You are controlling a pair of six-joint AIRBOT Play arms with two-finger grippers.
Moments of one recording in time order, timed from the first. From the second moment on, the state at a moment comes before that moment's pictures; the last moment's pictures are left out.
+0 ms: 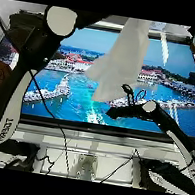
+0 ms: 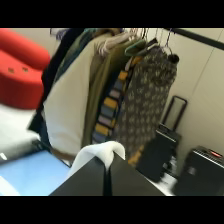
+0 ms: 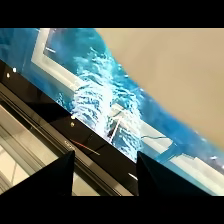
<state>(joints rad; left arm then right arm) -0.68 -1.55 2.12 0.92 -0.41 -1.27 0.35 -1.18 0.67 -0.73 0.86 1.05</state>
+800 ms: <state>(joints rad) -0.10 -1.38 1.71 1.94 -1.38 -1.70 0.35 -1.18 0.67 -0.71 0.75 1.13</state>
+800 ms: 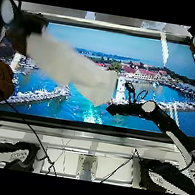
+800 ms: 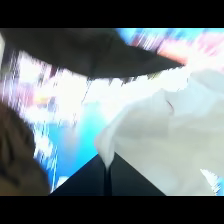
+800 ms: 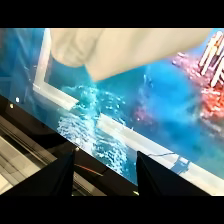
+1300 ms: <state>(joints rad) 0.00 -1.39 1.29 1.90 -1.26 -1.73 0.35 -1.18 0.70 -0.69 0.62 1.15</state>
